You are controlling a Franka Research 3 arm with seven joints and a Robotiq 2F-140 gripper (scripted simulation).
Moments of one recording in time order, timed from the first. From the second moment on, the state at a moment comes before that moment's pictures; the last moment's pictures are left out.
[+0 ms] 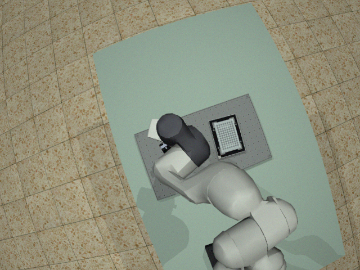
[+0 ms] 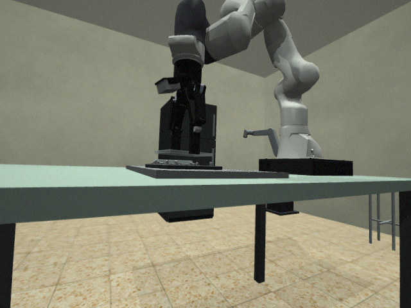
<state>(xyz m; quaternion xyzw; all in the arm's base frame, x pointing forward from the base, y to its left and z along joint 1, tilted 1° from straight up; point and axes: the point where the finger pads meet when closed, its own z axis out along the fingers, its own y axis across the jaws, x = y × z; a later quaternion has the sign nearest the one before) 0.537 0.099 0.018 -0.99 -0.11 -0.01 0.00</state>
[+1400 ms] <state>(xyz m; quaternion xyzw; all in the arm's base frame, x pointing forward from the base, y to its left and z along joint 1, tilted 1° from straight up) 0.520 -0.002 0.048 -1.00 -0.07 0.01 -0.01</state>
